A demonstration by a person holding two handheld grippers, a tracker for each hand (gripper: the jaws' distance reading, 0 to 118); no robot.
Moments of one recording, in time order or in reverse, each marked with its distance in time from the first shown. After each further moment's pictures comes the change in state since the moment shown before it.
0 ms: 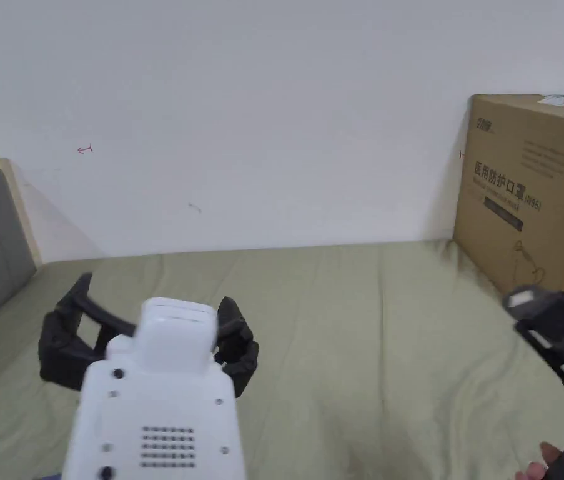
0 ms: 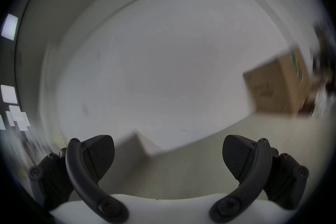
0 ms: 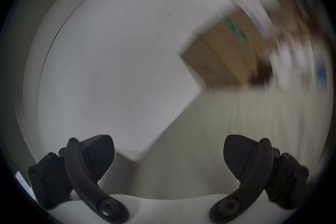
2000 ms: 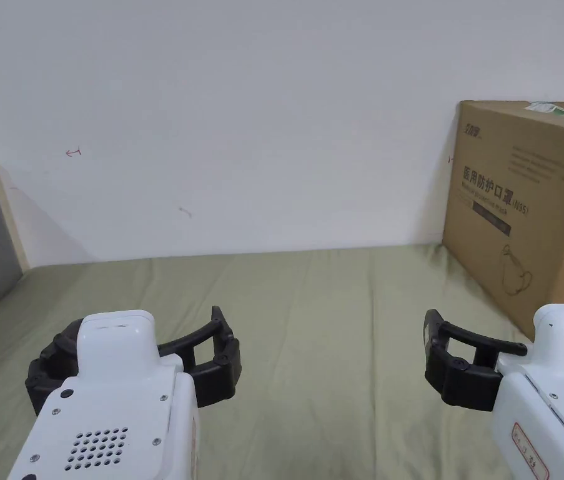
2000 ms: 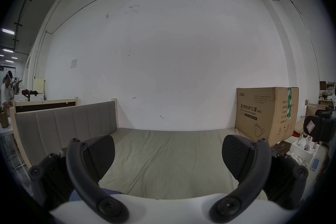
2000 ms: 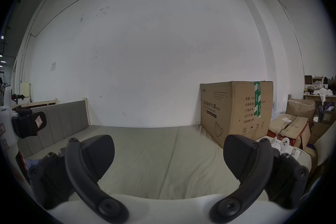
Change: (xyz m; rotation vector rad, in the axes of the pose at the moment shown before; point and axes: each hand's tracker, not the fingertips) left arm -0.021 -0.018 -0.009 -0.187 -0.163 0.609; right arm -0.063 -0.074 0.018 0.186 -0.005 1.147
